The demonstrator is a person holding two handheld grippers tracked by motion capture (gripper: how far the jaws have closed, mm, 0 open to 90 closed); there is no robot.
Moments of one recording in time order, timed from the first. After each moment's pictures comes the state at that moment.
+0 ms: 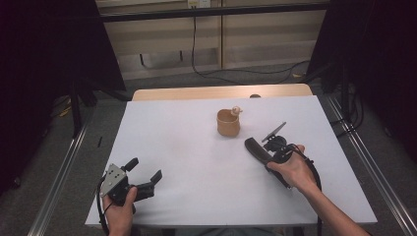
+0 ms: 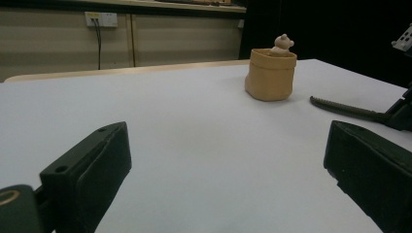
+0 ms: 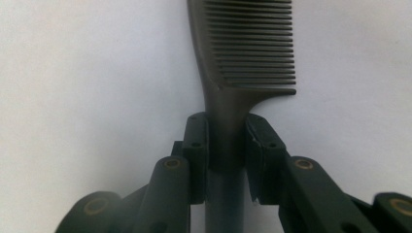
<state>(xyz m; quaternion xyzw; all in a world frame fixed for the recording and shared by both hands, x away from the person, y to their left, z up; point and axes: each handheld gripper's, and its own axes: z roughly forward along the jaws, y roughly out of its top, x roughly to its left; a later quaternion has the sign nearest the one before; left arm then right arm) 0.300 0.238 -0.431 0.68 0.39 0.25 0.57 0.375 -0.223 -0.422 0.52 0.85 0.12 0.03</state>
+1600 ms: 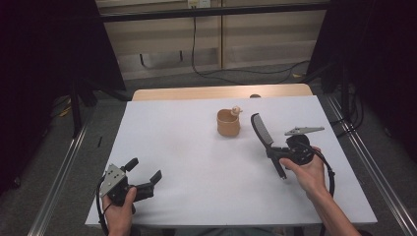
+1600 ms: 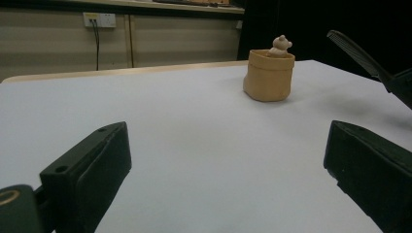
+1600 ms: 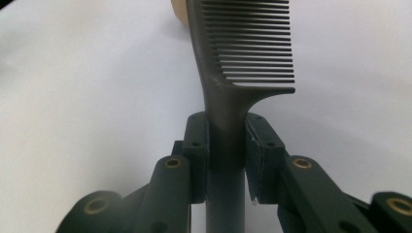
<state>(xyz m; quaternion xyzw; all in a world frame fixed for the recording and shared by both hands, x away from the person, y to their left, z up) 0.300 0.239 -0.431 0.68 0.38 0.25 0.57 0.349 -0.264 -0.408 0.50 0.76 0.40 0.11</state>
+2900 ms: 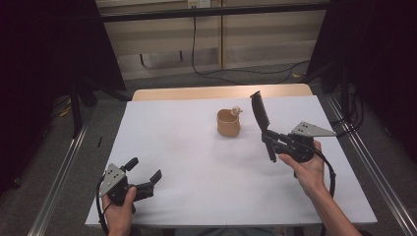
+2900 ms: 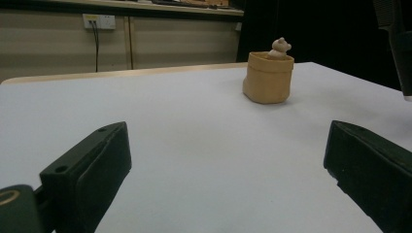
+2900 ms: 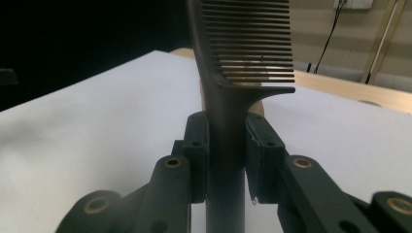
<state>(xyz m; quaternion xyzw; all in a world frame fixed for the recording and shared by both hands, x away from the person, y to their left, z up) 0.300 0.239 -0.430 0.68 0.38 0.25 0.57 0.344 -0.257 -0.391 0.40 0.70 0.55 0.21</state>
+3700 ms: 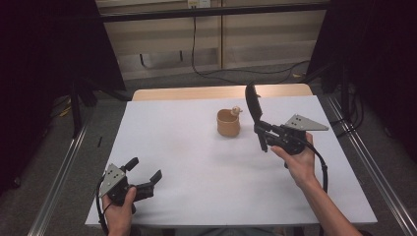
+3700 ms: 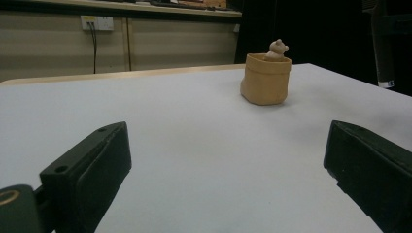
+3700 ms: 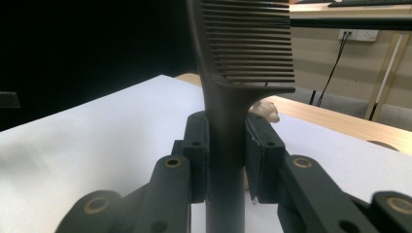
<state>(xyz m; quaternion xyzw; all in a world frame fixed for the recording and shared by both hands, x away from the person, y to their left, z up) 0.300 0.238 -0.430 0.68 0.38 0.24 0.58 0.364 -0.241 -0.384 0.37 0.69 0.58 0.23</state>
